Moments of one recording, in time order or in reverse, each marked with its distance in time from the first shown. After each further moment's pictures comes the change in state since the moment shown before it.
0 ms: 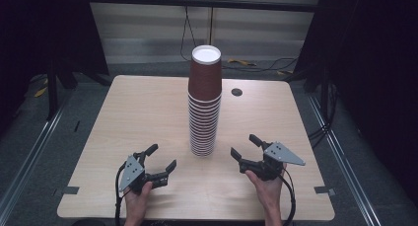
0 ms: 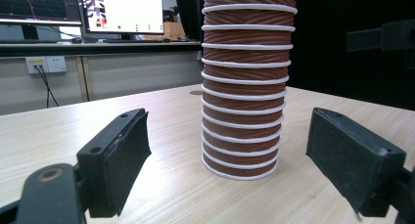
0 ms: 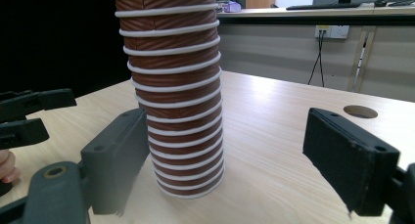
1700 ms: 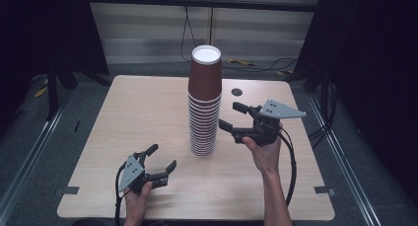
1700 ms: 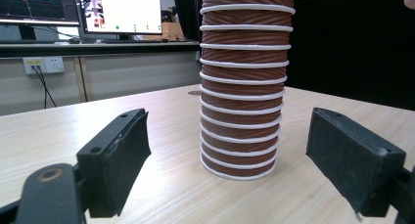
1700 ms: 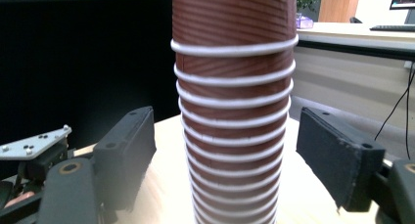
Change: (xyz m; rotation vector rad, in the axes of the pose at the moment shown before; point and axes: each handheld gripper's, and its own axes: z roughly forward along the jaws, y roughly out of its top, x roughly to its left) left arm 0.000 0.000 0.000 0.000 -0.006 0.001; right arm 0.002 0.113 0.035 0.009 0.286 -0.053
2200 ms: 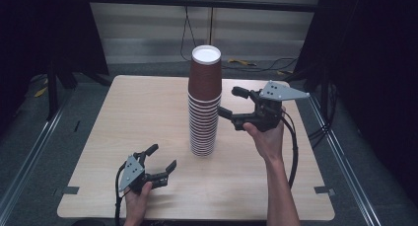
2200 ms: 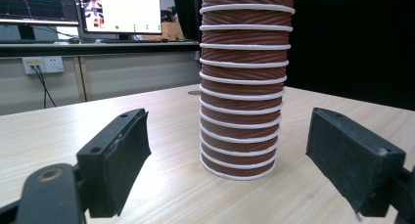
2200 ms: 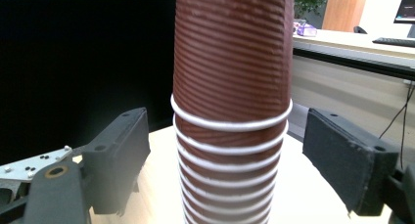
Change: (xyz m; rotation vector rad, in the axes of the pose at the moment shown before) left arm 0.000 0.000 0.000 0.001 -0.002 0.000; right arm -0.003 0.045 0.006 0.014 0.016 -0.048
